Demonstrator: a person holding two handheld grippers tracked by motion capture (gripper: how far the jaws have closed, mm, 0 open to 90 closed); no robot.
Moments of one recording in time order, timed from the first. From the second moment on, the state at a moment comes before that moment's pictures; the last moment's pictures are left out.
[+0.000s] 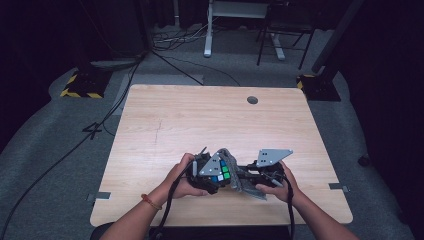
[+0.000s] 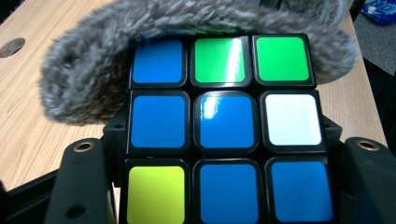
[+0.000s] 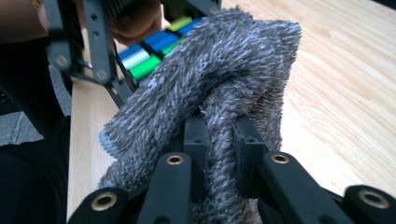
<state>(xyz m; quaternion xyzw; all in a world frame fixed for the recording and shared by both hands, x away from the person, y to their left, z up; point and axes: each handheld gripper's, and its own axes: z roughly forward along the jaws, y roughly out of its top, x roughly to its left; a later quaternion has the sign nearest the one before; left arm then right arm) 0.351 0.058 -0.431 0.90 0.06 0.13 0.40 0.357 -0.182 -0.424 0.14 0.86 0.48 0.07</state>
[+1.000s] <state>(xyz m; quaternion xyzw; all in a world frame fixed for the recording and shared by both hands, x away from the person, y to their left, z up) 0.351 0.053 -0.437 0.91 0.06 0.13 0.38 0.352 -0.182 -0.420 0.12 0.86 0.48 0.07</state>
